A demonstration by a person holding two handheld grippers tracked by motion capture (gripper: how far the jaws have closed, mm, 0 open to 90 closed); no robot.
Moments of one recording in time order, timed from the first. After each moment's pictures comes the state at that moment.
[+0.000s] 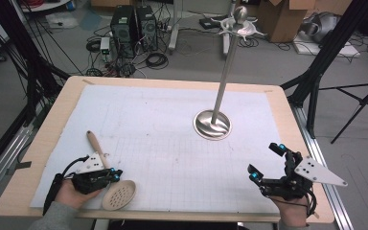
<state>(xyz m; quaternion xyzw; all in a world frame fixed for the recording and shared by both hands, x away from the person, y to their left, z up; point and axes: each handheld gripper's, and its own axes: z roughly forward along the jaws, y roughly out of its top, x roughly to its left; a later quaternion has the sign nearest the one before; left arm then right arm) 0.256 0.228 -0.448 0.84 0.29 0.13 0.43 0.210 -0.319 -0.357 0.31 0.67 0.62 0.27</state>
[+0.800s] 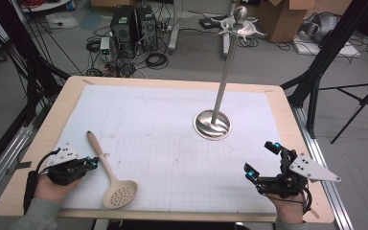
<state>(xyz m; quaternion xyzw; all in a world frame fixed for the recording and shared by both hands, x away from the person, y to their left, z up) 0.272 0.286 -0.442 0.80 0.38 0.19 0.42 0.217 -0.313 -0.359 0.31 0.68 0.62 0.26</state>
